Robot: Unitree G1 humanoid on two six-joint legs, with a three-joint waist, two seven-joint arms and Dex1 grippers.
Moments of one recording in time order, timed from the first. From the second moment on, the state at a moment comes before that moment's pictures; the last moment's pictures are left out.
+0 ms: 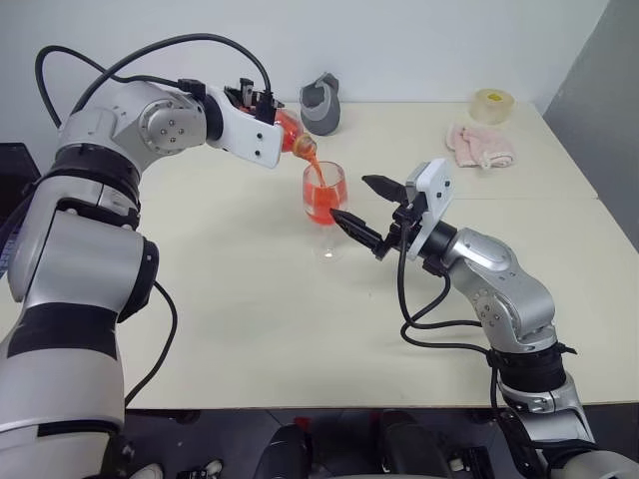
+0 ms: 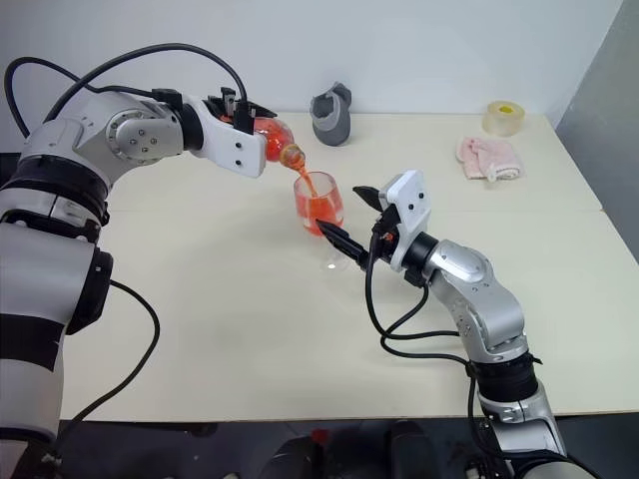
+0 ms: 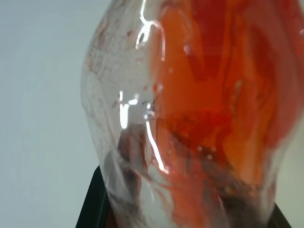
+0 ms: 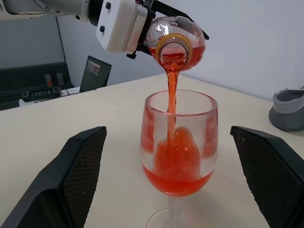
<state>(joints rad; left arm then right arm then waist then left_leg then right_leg) -1.53 0.70 -0.51 1.31 0.75 -0.91 -0.42 -0.55 -0.27 0.11 -0.31 0.40 0.54 0.54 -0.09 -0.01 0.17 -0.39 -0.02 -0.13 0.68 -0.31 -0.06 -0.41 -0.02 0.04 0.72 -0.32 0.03</state>
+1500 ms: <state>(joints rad) -1.49 0.67 -0.34 1.33 0.50 -0.81 -0.73 -0.53 -0.27 0.11 -0.31 0.38 0.54 0.54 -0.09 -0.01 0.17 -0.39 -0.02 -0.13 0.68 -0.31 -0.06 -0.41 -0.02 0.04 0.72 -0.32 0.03</state>
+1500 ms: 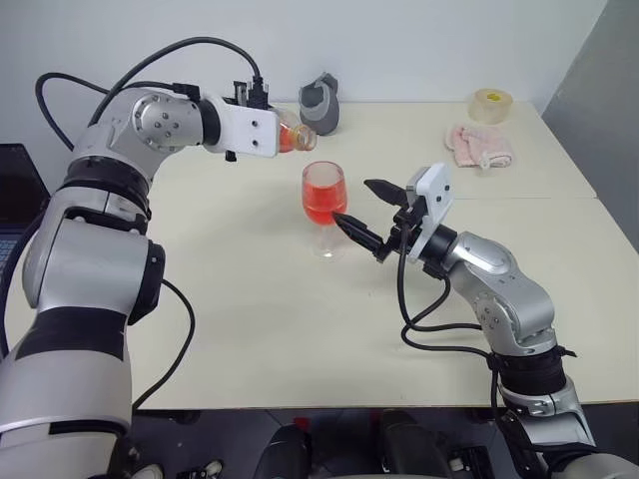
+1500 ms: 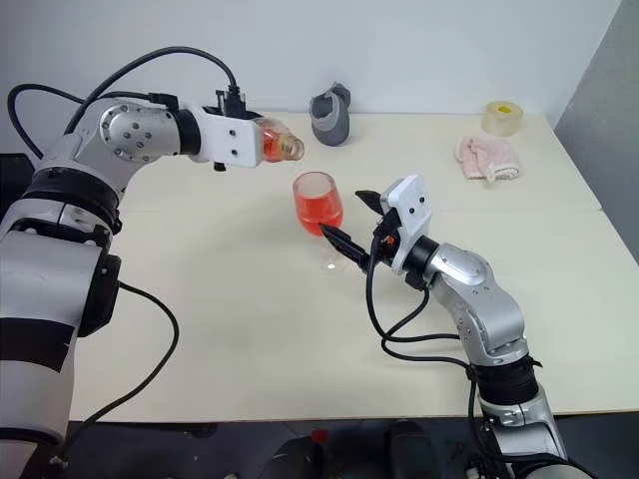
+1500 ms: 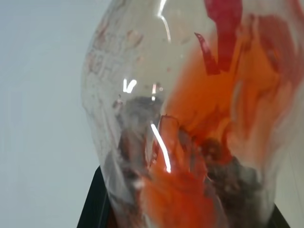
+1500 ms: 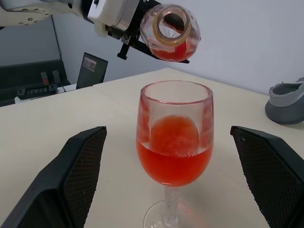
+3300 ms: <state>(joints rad) -0.48 0.39 0.42 0.42 -0.31 0.05 -0.45 -0.35 -0.33 0.18 -0.31 0.37 0.27 0.78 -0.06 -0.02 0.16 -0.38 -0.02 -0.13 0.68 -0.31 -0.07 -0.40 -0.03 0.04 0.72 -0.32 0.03</state>
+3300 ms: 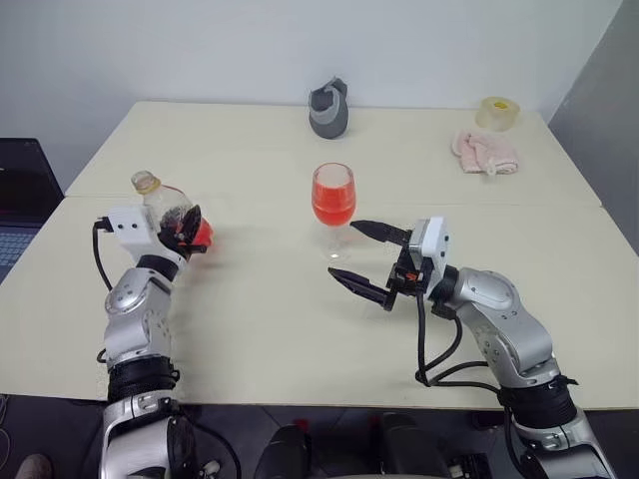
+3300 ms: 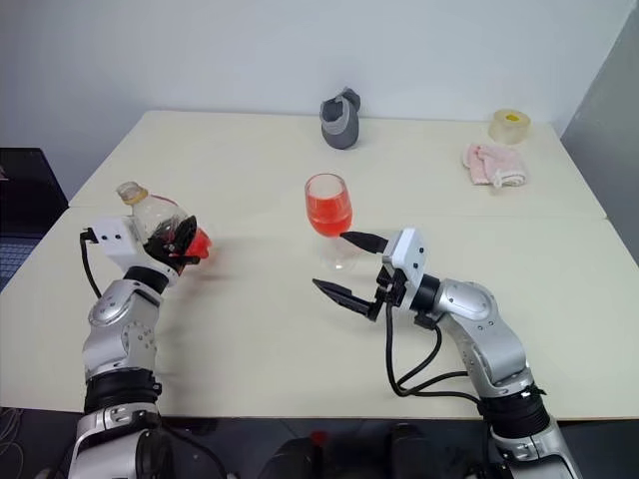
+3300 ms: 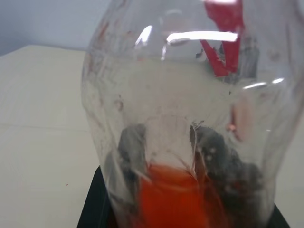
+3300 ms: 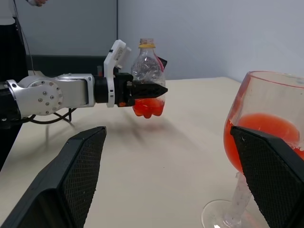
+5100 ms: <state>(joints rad) -0.04 0.40 0.31 -0.07 -0.26 0.27 -0.28 -0.23 -0.38 0.16 -0.36 0.32 0.37 0.62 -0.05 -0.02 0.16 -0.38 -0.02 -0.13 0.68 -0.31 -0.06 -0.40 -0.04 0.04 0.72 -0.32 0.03</state>
